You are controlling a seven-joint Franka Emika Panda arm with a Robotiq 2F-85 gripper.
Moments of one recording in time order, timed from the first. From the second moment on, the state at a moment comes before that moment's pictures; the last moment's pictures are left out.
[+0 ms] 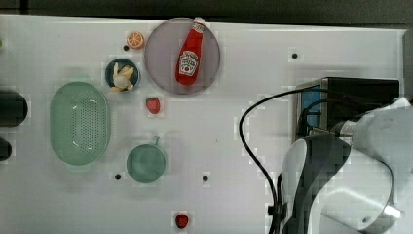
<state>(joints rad) -0.02 -0.03 -0.45 -2.03 -0.07 0.44 -1.03</state>
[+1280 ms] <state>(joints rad) -0.02 0.18 -0.49 -2.25 -0.11 0.91 -1.17</state>
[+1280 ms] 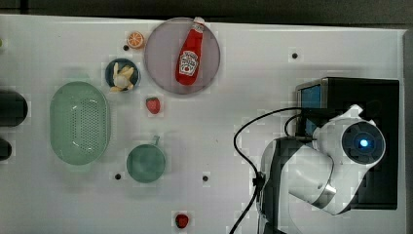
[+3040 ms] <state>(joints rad) 0.42 0.73 -0.31 -2.11 -0.94 0.64 0.00</state>
